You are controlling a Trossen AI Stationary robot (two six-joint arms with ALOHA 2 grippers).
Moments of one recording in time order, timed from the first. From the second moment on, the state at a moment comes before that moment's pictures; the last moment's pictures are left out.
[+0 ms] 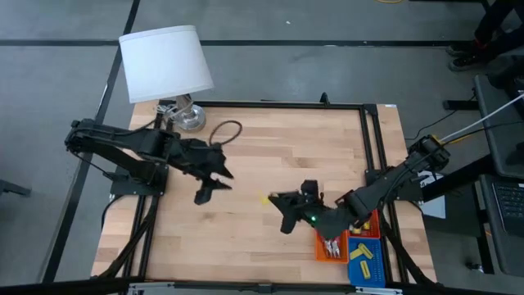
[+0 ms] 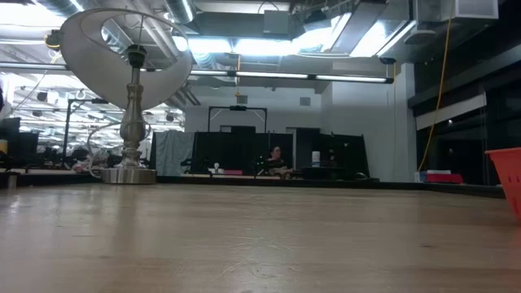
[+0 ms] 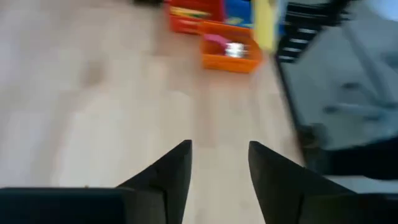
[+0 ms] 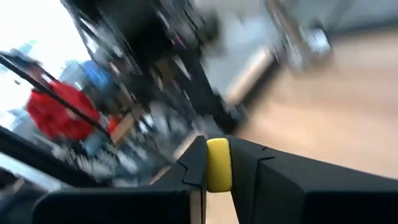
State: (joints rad) left arm -0.19 1.20 1.27 -0.74 0.03 -0.25; right arm 0.62 1.61 1.28 0.01 0.97 1.05
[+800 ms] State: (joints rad) left arm -0.26 1.04 1.27 -0.86 -0.37 -0.36; right arm 1.04 1.61 1.35 -1.06 0.20 2.27
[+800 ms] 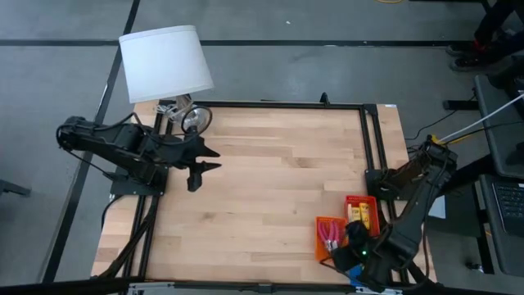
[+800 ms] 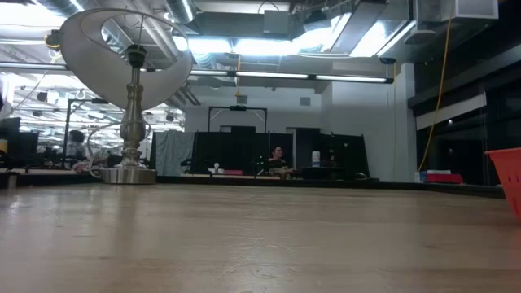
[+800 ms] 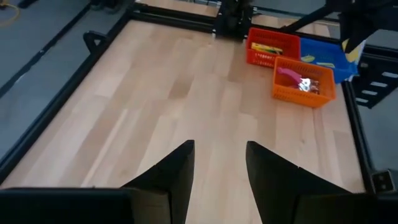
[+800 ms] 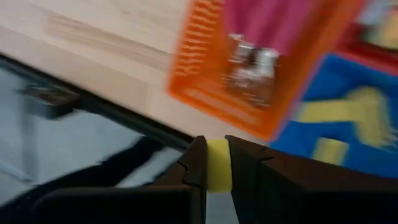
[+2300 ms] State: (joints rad) left arm -0.28 1.04 1.27 -0.86 -0.70 -0.44; right arm 1.15 1.82 1.34 -1.23 0.20 2.11
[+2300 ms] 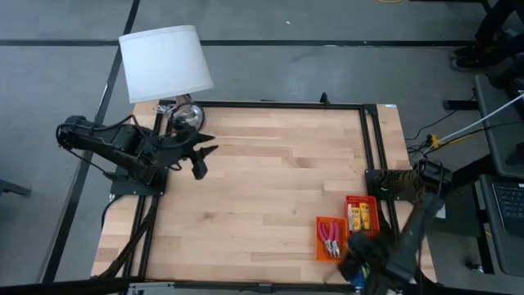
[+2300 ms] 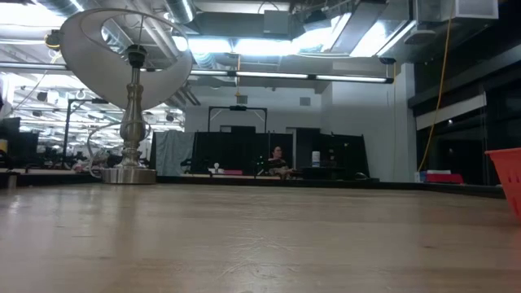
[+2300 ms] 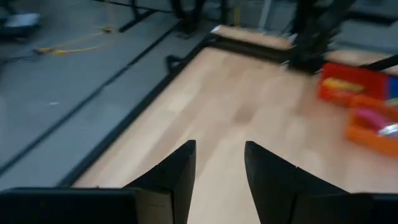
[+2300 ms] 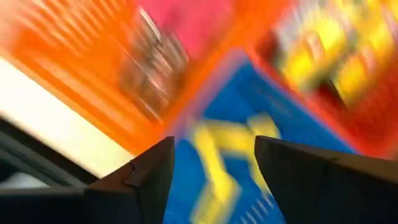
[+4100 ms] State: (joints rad) left arm 0.04 0.02 0.01 0.05 -0.23 -0.12; right arm 0.77 1.57 1.33 -1.12 0.87 1.82
